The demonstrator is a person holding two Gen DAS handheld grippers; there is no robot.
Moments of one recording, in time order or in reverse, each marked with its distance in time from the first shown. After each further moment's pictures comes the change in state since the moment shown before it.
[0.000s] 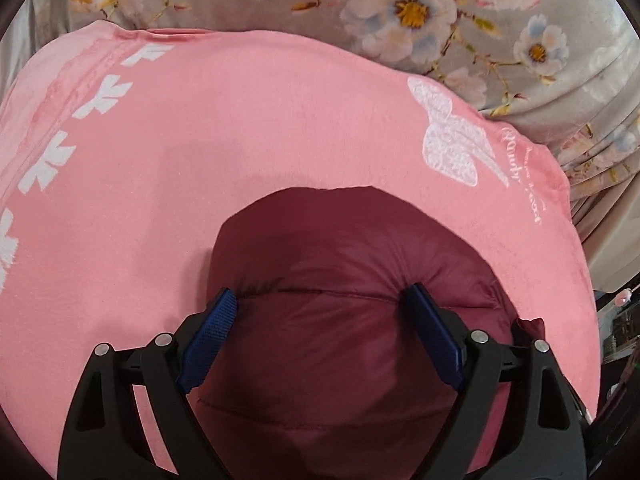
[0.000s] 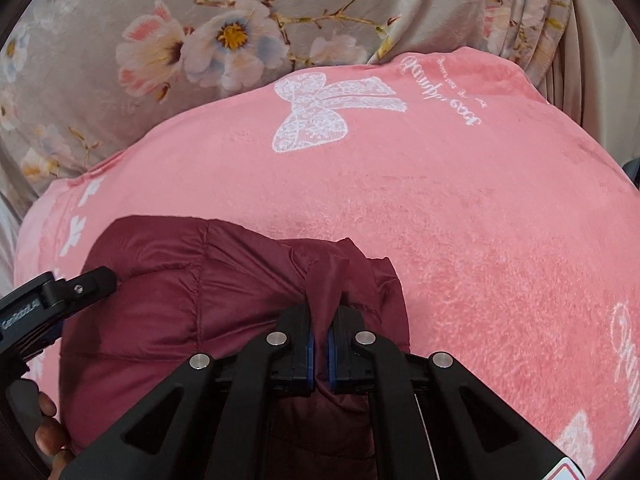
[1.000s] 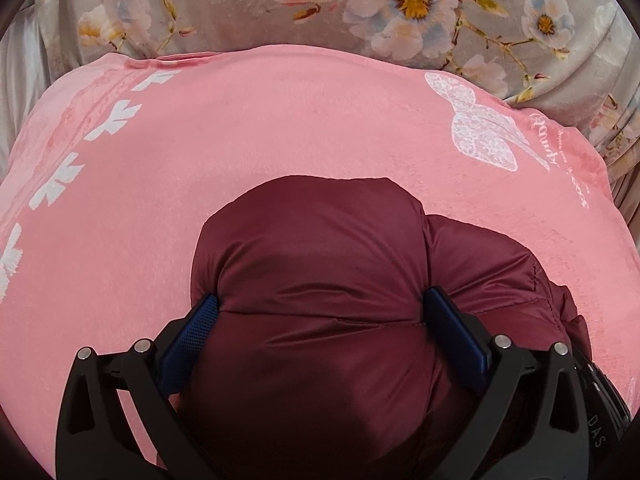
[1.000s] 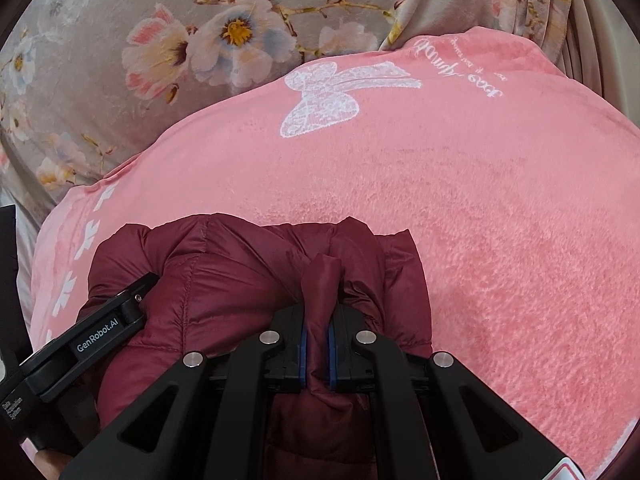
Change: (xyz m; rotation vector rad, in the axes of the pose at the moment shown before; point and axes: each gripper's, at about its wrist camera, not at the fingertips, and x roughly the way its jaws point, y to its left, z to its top) left arm 0.044 -0.016 -0.026 0.079 -0.134 0.148; right arm 0.031 -0.014 -0.015 0.053 -0.018 0.119
